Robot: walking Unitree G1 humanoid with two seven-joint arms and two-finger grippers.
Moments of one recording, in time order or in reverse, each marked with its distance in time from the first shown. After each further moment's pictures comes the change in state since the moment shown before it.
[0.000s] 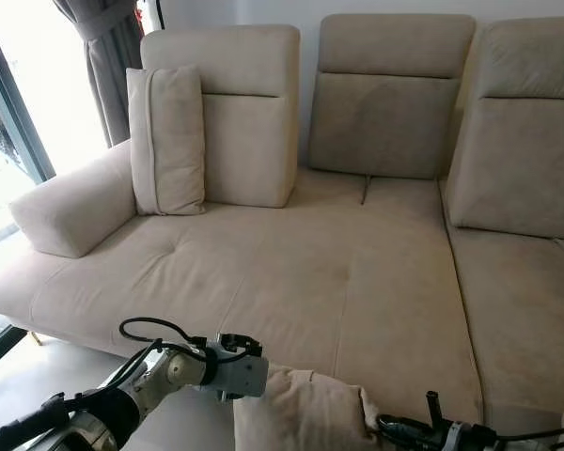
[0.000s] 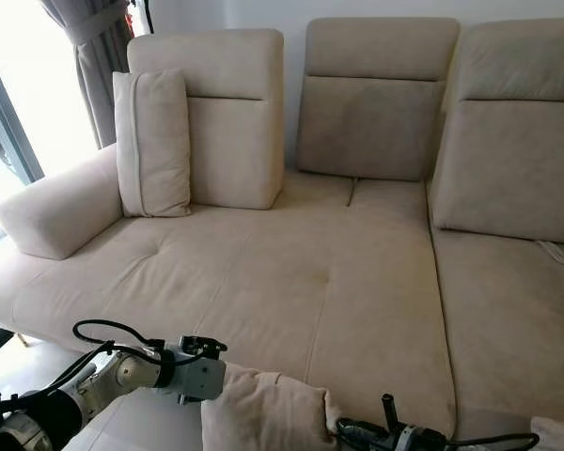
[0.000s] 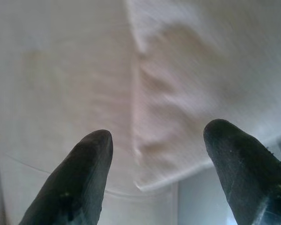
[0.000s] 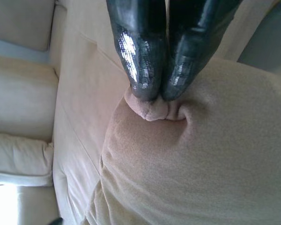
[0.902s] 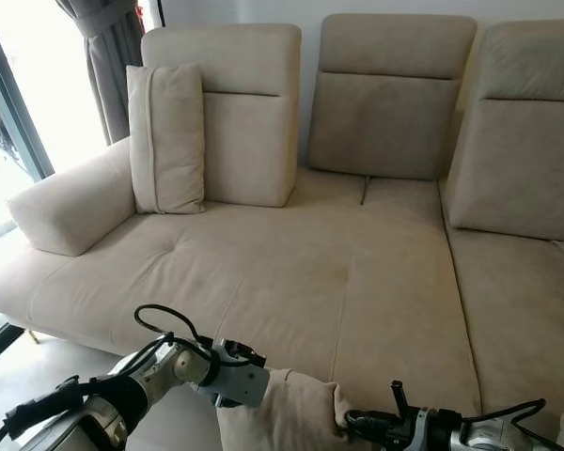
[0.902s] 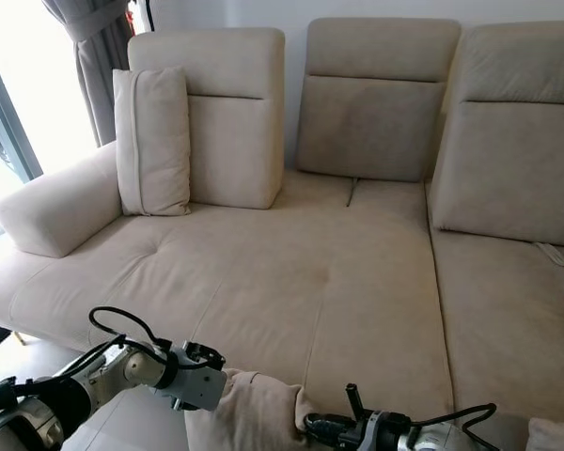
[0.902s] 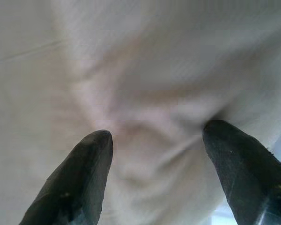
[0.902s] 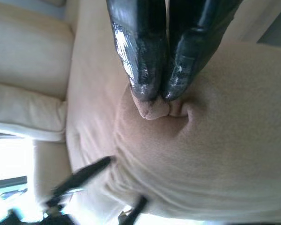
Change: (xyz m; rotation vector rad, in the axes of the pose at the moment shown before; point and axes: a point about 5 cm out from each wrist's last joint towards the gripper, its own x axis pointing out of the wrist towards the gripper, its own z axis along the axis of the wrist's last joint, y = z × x) left arm 0.014 -0.015 0.013 0.044 -0.020 -0.180; right arm 0.033 -0.028 0.025 -0.094 -0.159 -0.010
